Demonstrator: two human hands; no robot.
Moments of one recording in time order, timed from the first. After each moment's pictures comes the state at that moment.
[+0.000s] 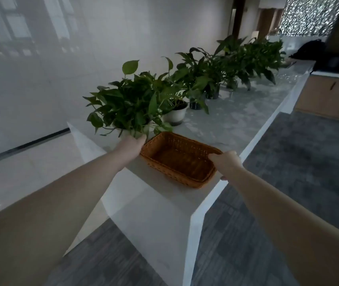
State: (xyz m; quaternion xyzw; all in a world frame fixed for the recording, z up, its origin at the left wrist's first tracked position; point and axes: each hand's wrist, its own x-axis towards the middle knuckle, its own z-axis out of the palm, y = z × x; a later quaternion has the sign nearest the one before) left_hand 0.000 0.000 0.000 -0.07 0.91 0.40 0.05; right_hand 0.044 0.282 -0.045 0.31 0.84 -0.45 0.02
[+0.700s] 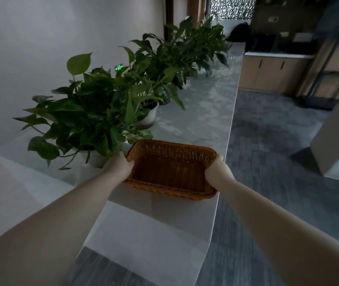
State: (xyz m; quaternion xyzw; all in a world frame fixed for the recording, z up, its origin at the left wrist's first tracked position) left_hand -0.135 0.001 -0.071 0.05 0.97 0.23 0.08; right_hand 0.021 0.235 -0.077 0.39 0.88 -0.27 0.01
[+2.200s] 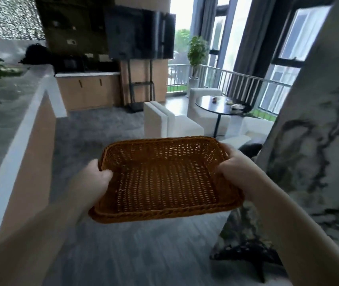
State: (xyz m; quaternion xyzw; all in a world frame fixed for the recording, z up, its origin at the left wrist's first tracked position) left_hand 0.150 0.500 0.019 0.41 0.79 0.37 0.24; right_hand 0.454 0.589 0.054 0.58 0.62 -0.43 -0.30
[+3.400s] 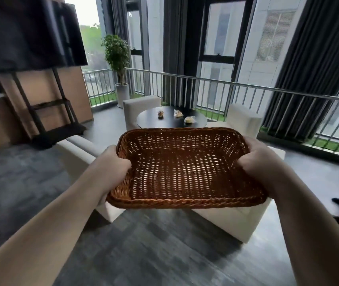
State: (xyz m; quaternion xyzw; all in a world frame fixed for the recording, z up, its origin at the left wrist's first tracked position) left_hand 0.147 1.297 0.043 0.62 0.66 0.29 0.31; right_hand 0.451 1.235 0.054 0.77 0.48 -0.22 -0.37
